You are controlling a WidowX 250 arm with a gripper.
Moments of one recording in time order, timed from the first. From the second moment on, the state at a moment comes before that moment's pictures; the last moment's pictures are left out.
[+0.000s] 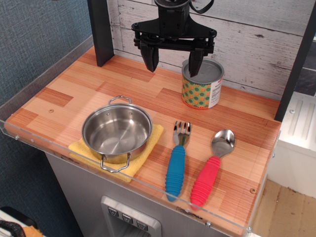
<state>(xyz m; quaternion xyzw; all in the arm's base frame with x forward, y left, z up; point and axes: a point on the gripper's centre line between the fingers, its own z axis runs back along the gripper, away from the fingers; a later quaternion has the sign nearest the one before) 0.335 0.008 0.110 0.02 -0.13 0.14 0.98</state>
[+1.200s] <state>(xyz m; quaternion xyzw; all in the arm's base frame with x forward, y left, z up) 0.272 -0.041 0.072 0.00 -0.08 0.22 0.97</state>
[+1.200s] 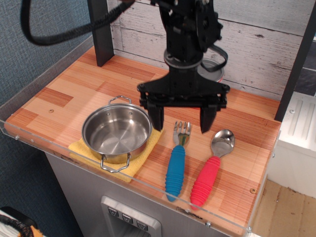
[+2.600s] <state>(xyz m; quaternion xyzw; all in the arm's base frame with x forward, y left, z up) 0.258 -0.041 0.018 0.01 -0.06 0.25 0.97</state>
